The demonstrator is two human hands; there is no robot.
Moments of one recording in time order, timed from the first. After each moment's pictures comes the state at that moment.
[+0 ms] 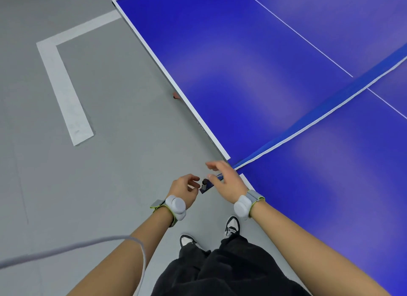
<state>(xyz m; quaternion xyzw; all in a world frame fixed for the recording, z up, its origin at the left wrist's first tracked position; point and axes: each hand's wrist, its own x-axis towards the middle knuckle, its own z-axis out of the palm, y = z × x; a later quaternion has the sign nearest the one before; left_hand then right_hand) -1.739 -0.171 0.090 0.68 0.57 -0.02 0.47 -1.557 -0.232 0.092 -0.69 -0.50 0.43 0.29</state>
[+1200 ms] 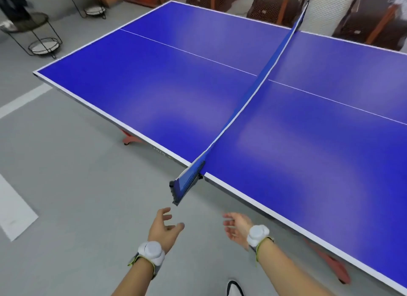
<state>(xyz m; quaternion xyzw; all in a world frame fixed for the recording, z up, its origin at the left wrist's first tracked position) -1.783 -0.235 0.033 0.65 0.54 0.03 0.53 -1.585 -0.404 -0.014 -0.63 0.20 0.54 0.51</state>
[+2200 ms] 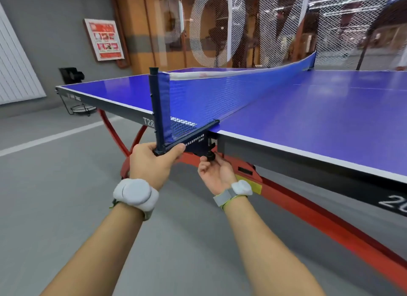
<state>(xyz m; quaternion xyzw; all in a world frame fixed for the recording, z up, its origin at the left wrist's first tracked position) -1.706 -0.163 -0.166 0.68 0.30 0.46 0.47 -1.515 -0.205 -0.259 -0.14 -0.05 0.54 0.83</state>
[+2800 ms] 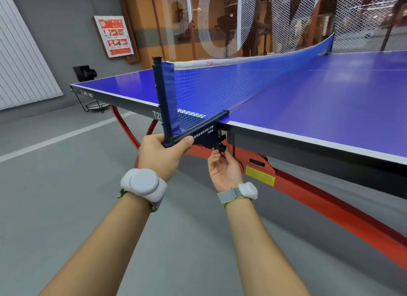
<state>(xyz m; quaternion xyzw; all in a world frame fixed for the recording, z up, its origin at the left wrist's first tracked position) -1.709 -0.163 -0.156 0.69 0.30 0.44 0.49 -1.528 -0.200 -0.274 -0.02 0.02 0.54 0.84</state>
